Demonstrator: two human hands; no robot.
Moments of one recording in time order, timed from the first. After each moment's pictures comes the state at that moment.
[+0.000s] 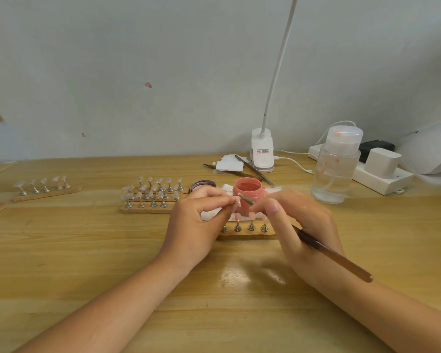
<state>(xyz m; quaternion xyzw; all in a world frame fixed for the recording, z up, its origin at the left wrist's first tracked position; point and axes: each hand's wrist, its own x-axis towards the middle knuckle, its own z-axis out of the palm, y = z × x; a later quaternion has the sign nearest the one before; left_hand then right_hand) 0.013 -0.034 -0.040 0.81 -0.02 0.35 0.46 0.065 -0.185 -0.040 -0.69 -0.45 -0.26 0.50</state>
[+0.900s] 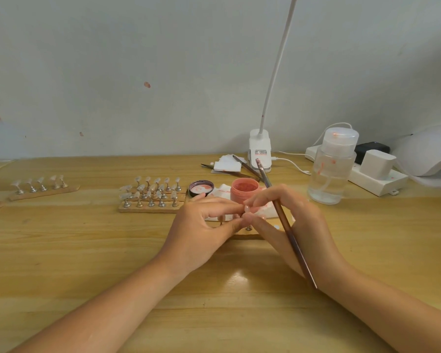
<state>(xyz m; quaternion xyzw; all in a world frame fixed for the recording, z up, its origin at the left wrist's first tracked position) 0.007 -0.040 -0.033 0.84 -0.08 0.29 0.45 0.069 -0.185 -0.034 -0.72 -0.46 -0.22 0.48</state>
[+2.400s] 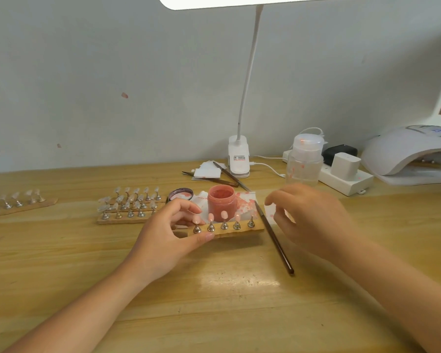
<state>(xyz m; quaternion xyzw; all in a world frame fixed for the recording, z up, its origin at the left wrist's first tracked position) 0.006 -0.022 -0.040 0.85 0.02 0.23 0.48 0.101 -0.238 -0.012 -0.86 -0.43 -0.25 0.11</state>
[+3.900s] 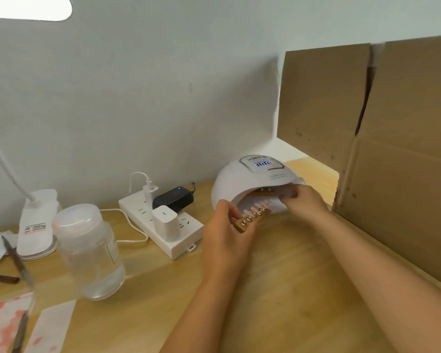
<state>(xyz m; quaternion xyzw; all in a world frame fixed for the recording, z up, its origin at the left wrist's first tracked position) 0.246 -0.356 -0.037 0.80 -0.05 0.28 0.53 0.325 -0.515 -0.009 -0.94 0.05 -0.10 0.32</state>
